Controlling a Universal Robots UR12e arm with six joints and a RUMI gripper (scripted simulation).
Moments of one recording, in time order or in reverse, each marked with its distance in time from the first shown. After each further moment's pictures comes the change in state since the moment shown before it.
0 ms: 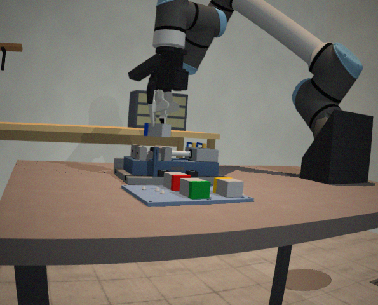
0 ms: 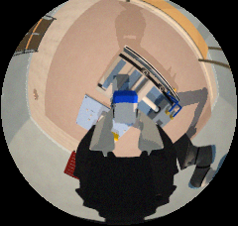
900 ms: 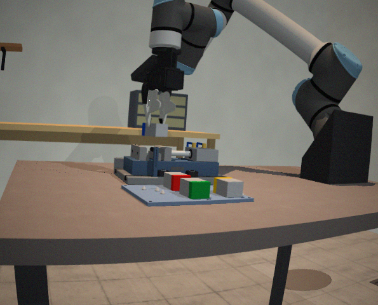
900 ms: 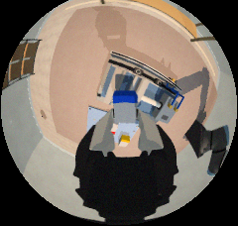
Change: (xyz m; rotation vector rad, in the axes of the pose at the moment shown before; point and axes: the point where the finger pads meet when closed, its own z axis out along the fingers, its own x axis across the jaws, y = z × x) arm 0.006 -0.013 0.000 0.000 0.002 0.262
